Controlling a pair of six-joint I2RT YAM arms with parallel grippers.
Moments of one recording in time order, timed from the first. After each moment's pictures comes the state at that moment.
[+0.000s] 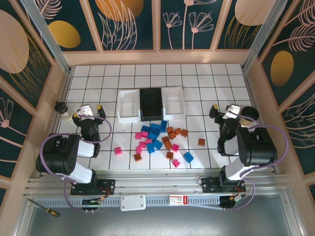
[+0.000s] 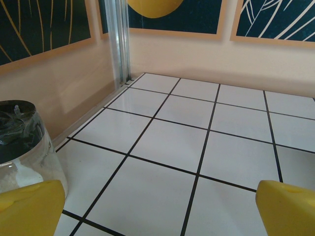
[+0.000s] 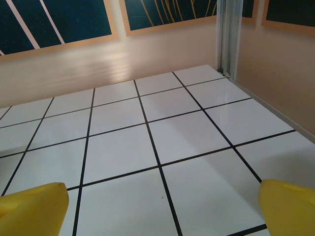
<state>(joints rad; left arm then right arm) -0.06 1.52 0.20 1.19 -0.39 -0.10 -0.01 1.57 0.18 1.27 0.16 0.14</state>
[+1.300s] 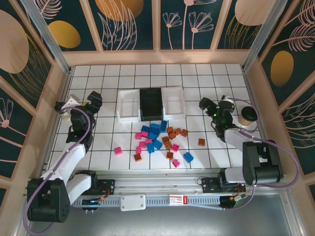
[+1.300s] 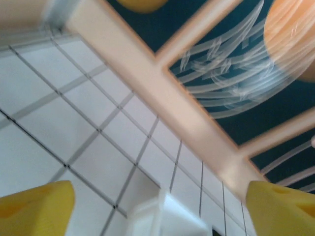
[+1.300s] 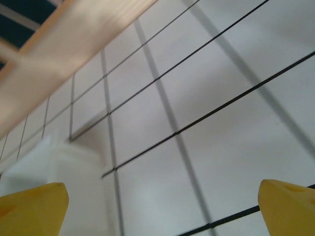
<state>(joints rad) -0.06 1.04 0.49 0.33 -0.12 -0.84 0.15 1.35 0.51 0.38 -0.02 0.63</state>
